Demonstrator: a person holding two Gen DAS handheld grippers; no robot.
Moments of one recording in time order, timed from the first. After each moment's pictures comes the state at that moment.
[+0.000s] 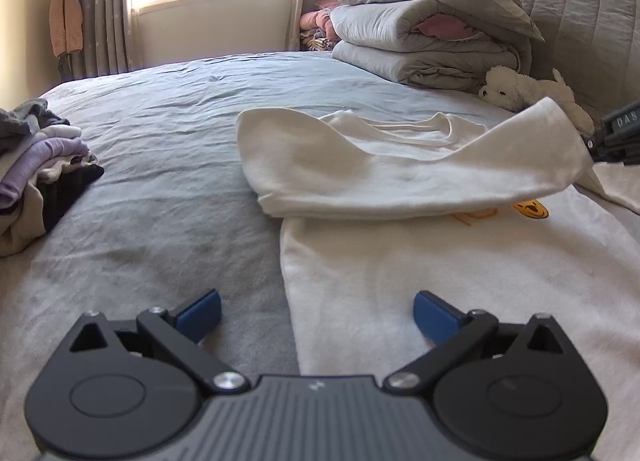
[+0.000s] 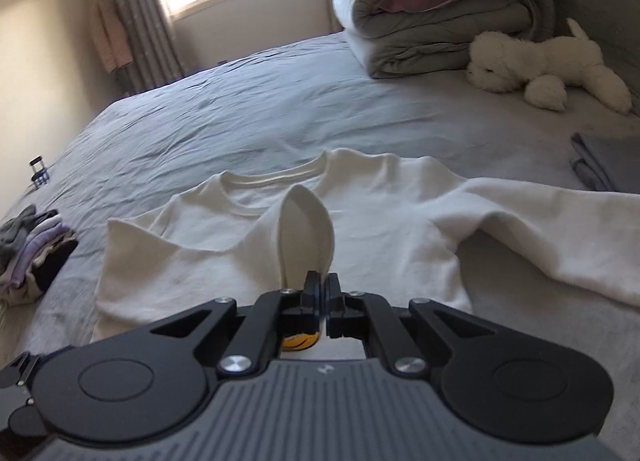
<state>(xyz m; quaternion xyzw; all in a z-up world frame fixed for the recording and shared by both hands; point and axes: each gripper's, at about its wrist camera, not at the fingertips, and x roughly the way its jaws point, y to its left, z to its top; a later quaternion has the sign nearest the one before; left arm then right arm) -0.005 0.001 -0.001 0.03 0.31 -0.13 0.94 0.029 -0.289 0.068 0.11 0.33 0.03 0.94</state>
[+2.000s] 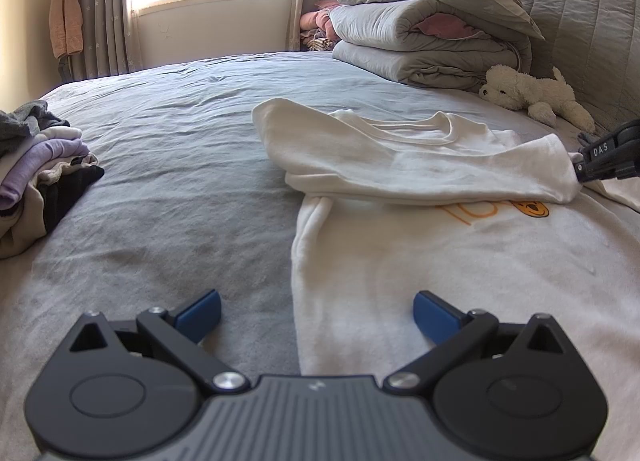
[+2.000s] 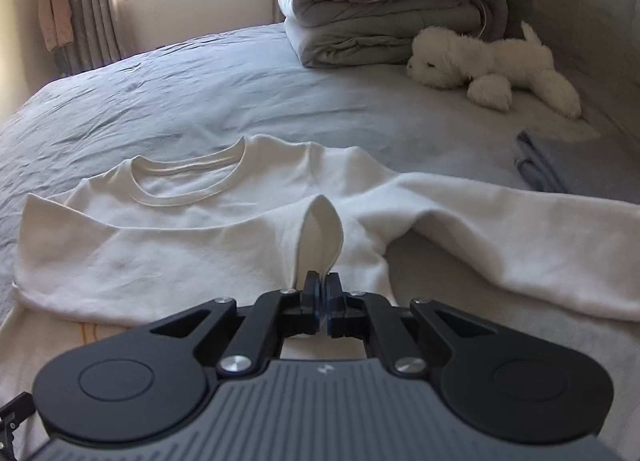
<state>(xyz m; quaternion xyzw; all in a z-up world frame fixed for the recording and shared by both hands) -0.006 0.002 -0.001 0.03 0.31 -0.13 0.94 0.048 -0.296 0.042 0.05 0.35 -0.07 0.93</state>
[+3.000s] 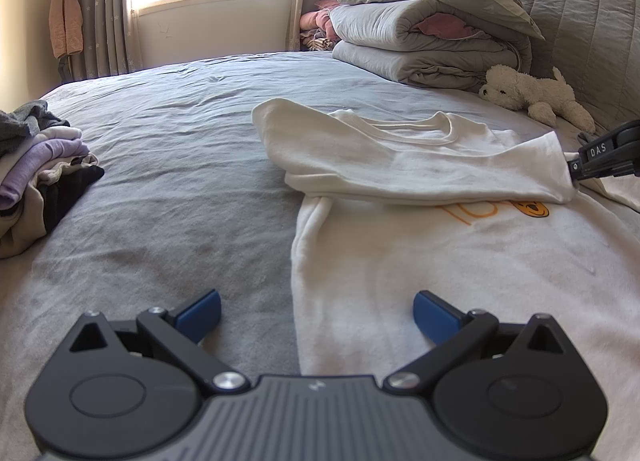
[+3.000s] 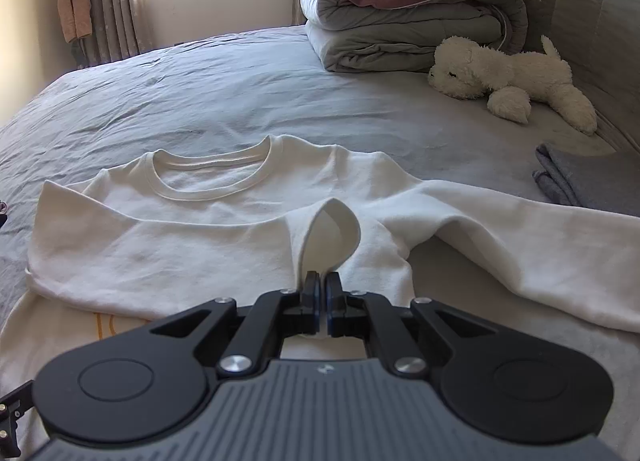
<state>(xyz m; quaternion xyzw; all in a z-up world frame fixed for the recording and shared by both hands) -0.005 0.002 -0.001 0.03 0.31 -0.13 0.94 0.045 -0.285 0.042 0.04 0.35 -0.05 0.94</state>
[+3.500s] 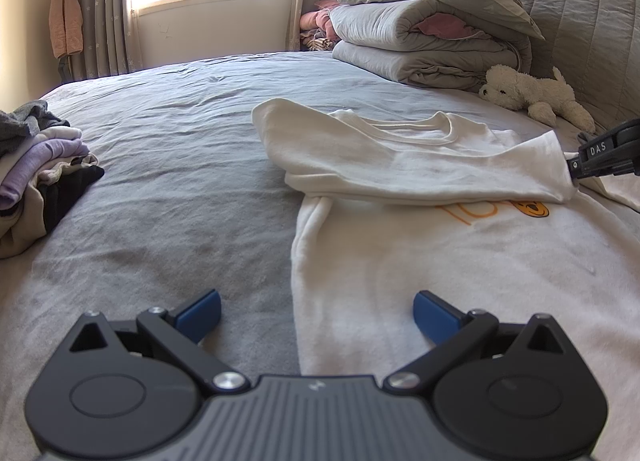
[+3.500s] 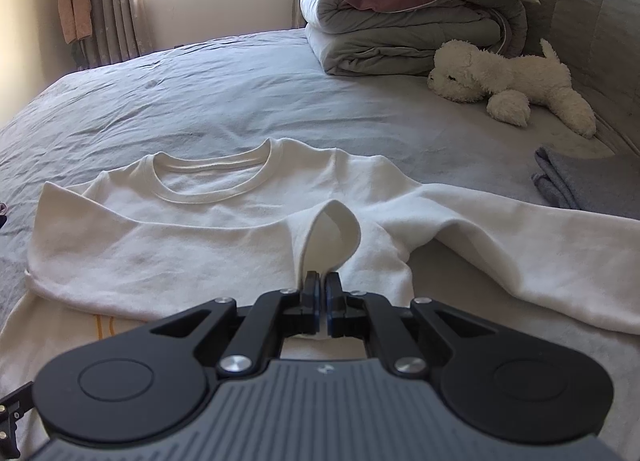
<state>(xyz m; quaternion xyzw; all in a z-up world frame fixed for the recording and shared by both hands) -0.006 0.002 -0.001 0.04 0.31 -0.13 0.94 0.045 -0.284 0.044 0.04 0.34 -0.05 0.94</state>
